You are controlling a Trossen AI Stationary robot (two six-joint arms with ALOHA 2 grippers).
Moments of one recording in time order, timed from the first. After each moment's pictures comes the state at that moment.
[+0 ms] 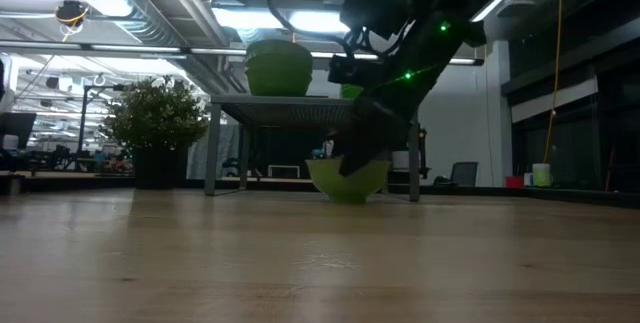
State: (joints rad) left arm -0.22 1.59 1.72 -1.35 -0.27 -0.23; right arm 0.05 1.79 1.07 -0.20 0.37 0.10
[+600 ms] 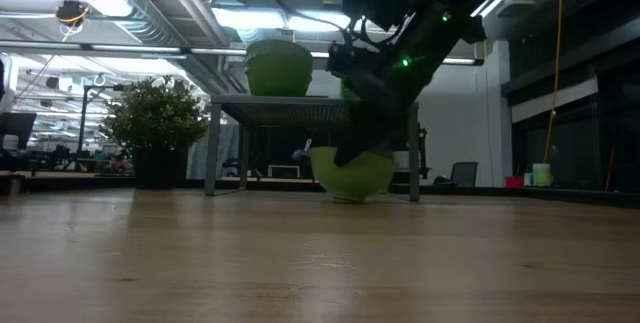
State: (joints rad) left arm -0.22 1.59 1.72 -1.34 -0.27 -0.23; right arm 0.06 1.78 1.08 -0.19 0.24 0.23
